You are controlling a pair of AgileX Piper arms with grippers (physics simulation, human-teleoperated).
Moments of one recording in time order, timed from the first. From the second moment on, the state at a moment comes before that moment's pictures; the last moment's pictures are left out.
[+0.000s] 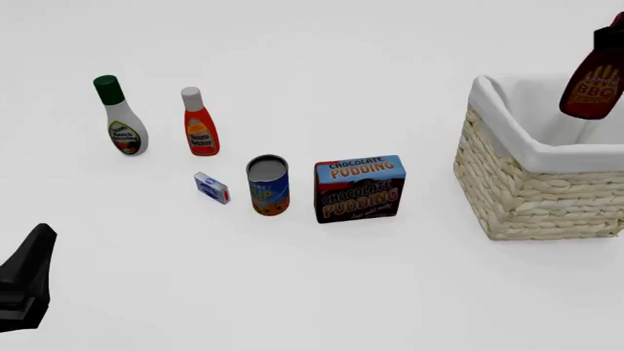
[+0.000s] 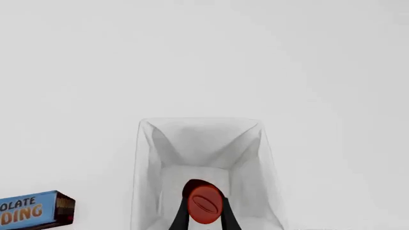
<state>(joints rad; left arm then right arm) 0.00 0.00 0.00 0.00 0.00 -0.20 1.28 -1.28 0.61 -0.26</state>
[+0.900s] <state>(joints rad) 0.00 0.00 0.00 0.00 0.00 -0.23 1.45 -1.18 0.43 -0.26</state>
